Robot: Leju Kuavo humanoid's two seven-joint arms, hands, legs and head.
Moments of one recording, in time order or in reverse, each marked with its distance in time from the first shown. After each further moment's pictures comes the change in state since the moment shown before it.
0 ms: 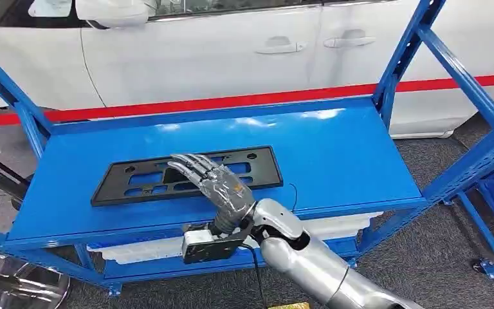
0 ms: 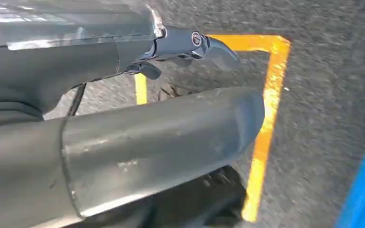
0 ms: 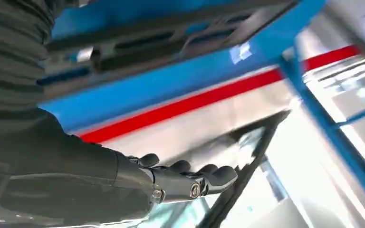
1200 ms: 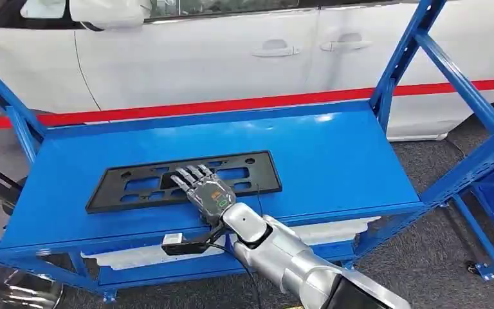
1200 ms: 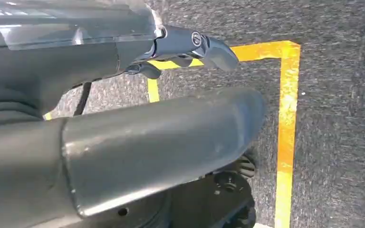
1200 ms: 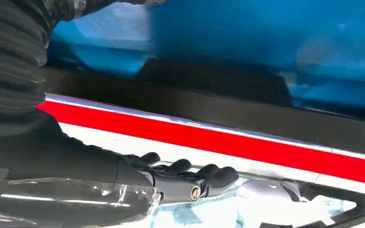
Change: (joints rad) left arm -0.005 0.041 -0.055 0.000 -0.032 0.011 0.057; right arm -0.170 0.245 0.114 0.729 0.402 -0.172 0.185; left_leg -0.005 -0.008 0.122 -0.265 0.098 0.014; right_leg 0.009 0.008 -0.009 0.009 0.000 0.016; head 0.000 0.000
